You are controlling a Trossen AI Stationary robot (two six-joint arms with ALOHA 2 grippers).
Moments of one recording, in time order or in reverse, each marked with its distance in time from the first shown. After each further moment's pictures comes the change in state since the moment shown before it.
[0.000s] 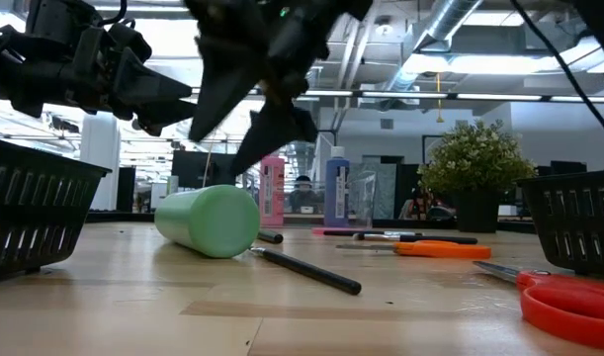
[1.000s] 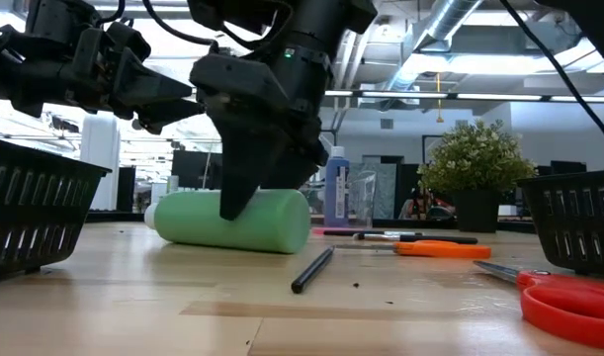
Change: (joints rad) left arm 0.000 -0.001 0.000 0.003 -0.005 0.028; right arm 0.045 0.082 0.026 -0.135 0.109 -0.116
